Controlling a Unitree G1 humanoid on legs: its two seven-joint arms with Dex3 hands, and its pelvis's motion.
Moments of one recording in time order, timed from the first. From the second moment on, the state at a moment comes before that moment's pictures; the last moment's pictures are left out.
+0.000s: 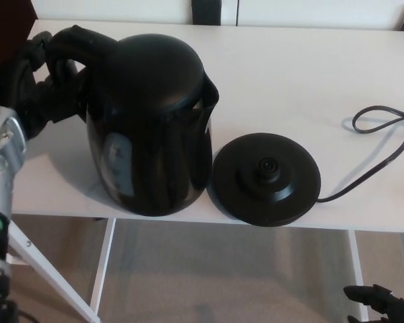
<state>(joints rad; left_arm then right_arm) -0.62 0.40 0.15 0.51 -0.25 0.35 -0.18 -0.08 -0.28 0.04 1.06 -0.17 -0.39 0.01</state>
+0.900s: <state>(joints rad) -0.45 0.55 0.12 0.31 -0.27 0.50 -0.40 -0.07 -0.28 0.04 1.06 -0.17 -0.39 0.01</state>
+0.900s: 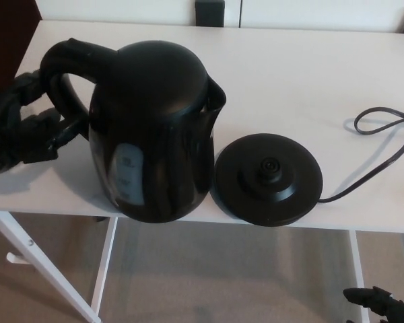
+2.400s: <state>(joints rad) 0.56 0.44 0.60 0.02 -0.43 0.32 -0.71 -0.04 -0.28 0.03 1.12 -0.17 -0.39 0.01</state>
